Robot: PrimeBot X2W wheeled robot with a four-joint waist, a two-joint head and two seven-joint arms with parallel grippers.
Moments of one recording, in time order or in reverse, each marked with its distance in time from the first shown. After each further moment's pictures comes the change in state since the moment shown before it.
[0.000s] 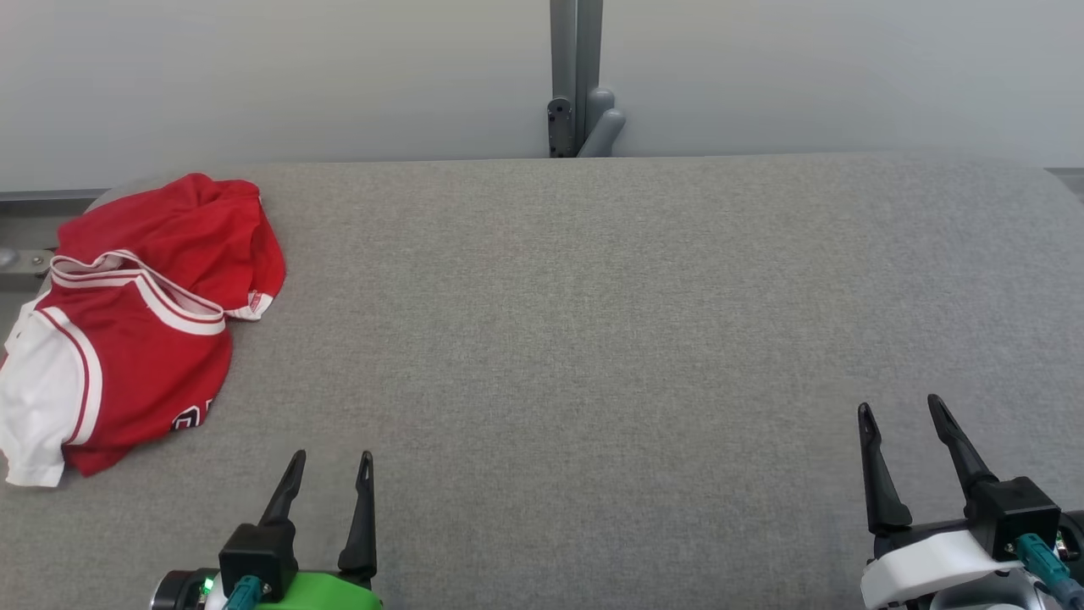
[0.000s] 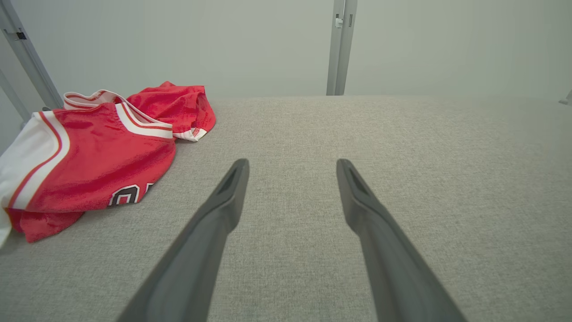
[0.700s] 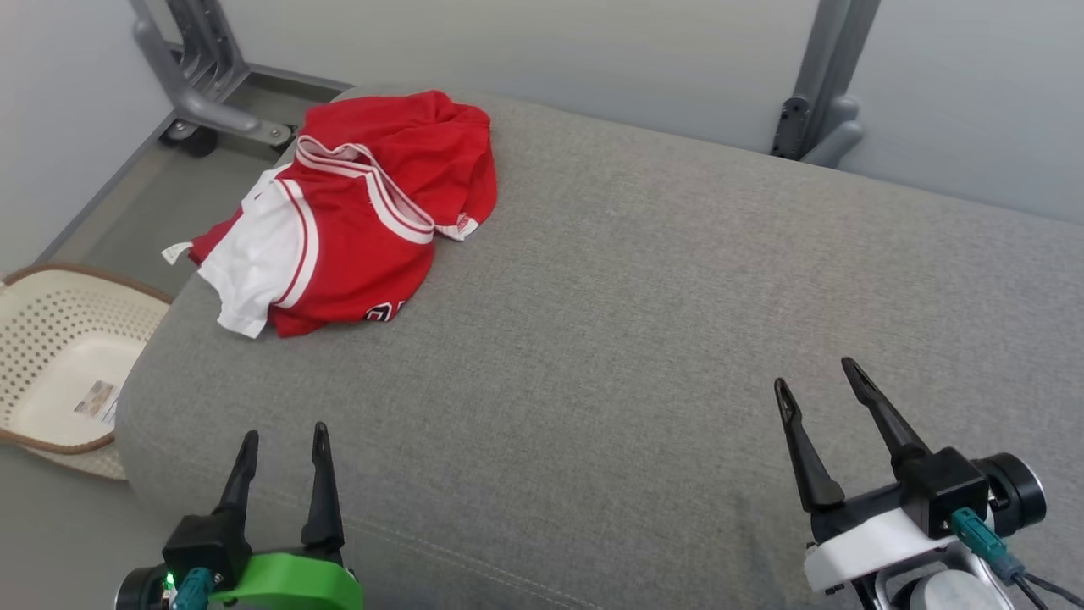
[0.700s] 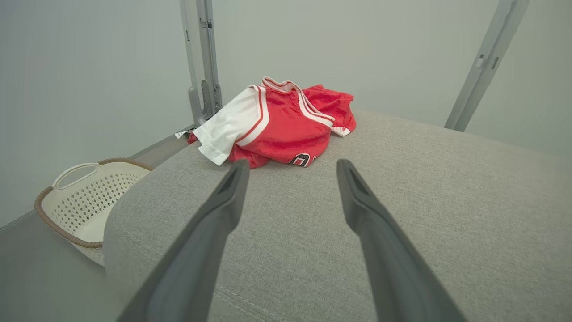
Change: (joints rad) left arm 0.003 0.001 0.041 -0.073 -0.090 0.044 -0.001; right arm -0.058 -0.042 0.181 -0.031 0.012 0.000 0.000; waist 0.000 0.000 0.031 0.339
